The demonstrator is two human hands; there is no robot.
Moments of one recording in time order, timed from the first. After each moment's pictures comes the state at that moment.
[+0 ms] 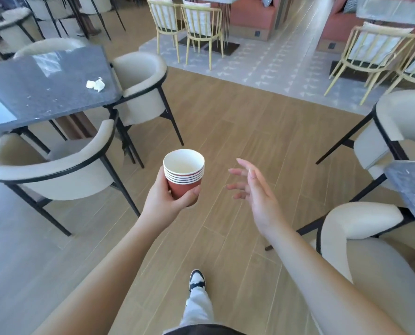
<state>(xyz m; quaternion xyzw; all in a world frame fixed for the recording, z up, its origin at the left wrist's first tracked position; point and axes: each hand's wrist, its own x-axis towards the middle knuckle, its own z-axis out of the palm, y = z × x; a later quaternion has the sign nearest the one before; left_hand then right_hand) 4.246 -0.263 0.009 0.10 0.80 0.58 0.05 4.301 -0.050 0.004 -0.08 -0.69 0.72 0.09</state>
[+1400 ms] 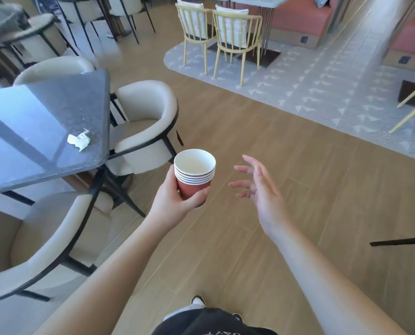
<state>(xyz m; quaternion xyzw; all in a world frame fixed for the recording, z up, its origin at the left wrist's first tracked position) 3.689 -0.077 0.013 0.05 0.82 0.56 0.01 3.709 0.133 0.004 -0.04 -0.67 0.74 0.05</state>
